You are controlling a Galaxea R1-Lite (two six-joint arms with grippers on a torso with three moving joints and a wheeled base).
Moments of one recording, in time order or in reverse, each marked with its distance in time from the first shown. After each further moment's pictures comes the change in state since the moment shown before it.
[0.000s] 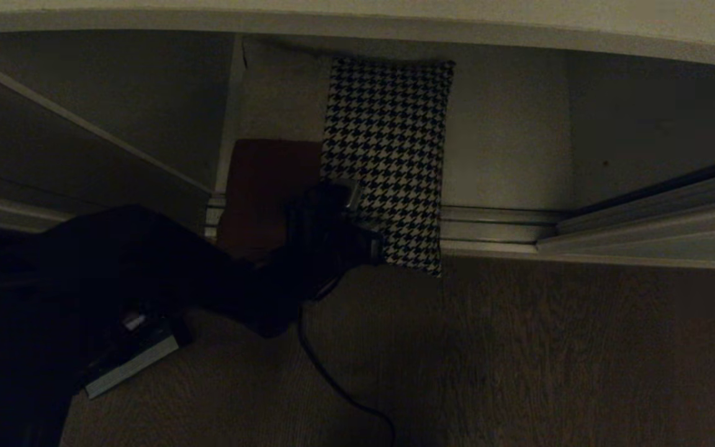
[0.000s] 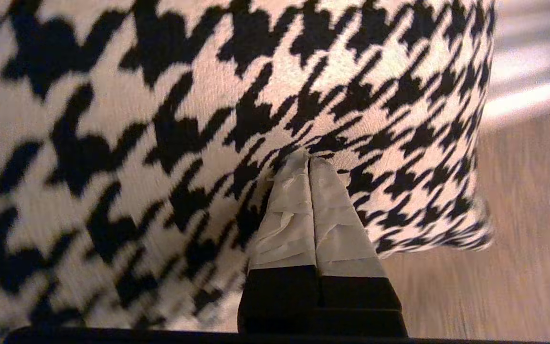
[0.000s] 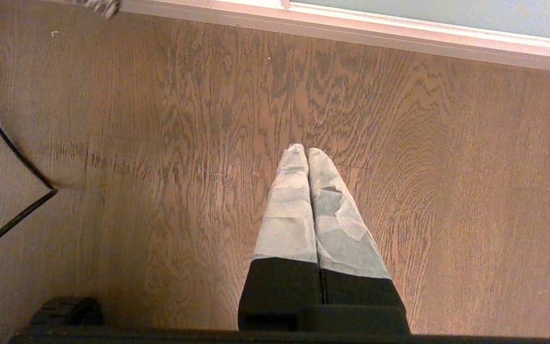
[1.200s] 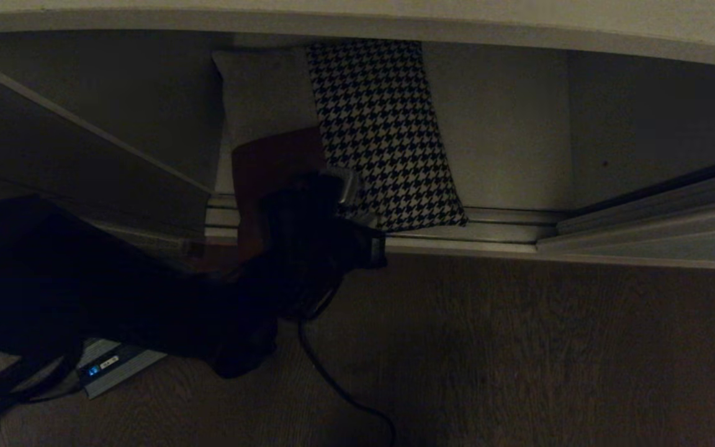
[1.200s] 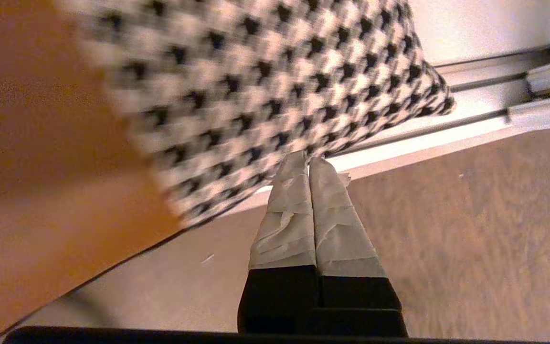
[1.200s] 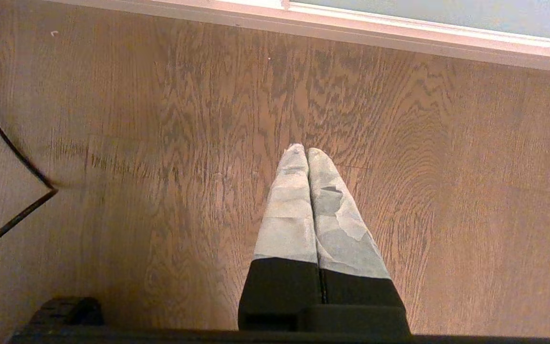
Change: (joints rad) left arm -0.101 -0.240 0.272 -0.101 0.147 0.029; right arm 0.000 0.000 0.000 -0.001 0.000 0.000
